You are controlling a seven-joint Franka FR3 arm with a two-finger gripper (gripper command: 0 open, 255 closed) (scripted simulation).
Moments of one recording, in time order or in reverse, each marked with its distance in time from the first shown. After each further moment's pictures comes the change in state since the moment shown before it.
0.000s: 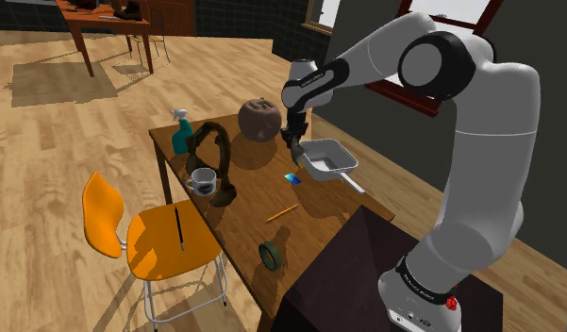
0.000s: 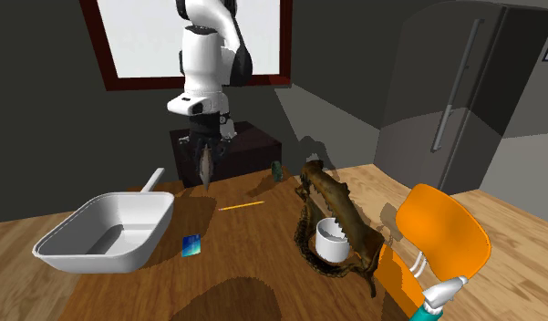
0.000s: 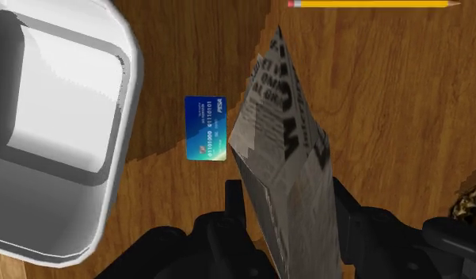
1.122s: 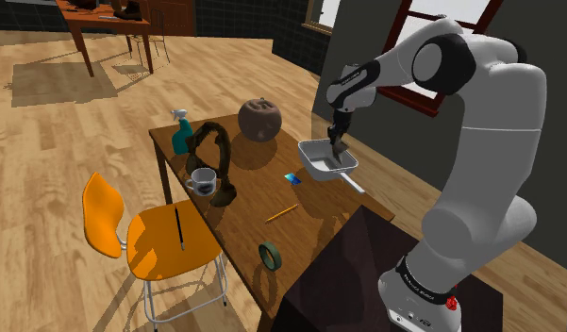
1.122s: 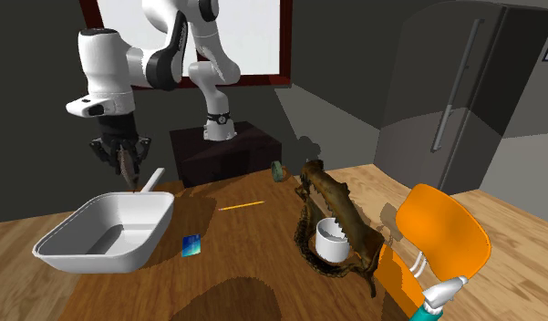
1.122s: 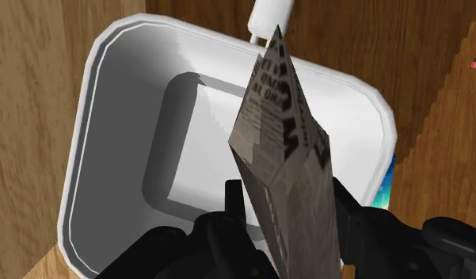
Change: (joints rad) arm -0.276 0.001 -0.083 -0.023 0.047 0.054 -0.378
